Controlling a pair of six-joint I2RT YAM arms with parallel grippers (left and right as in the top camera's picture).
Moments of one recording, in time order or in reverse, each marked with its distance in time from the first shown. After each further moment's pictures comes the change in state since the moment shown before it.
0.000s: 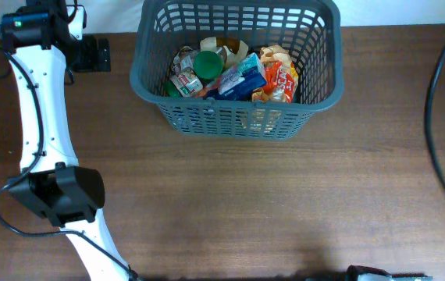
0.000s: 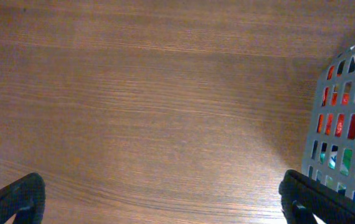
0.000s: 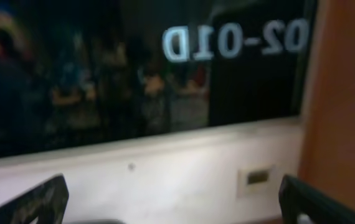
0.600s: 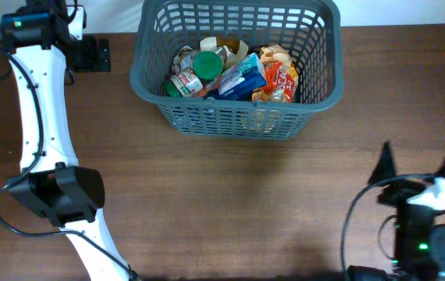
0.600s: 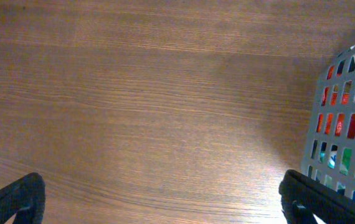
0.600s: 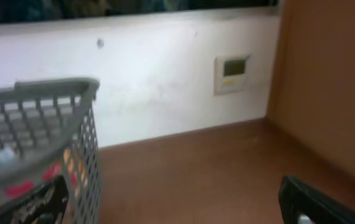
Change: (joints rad) left arm 0.000 0.000 0.000 -0.003 0.000 -0.004; right arm 0.000 -0.976 -1.447 0.349 0.050 -0.003
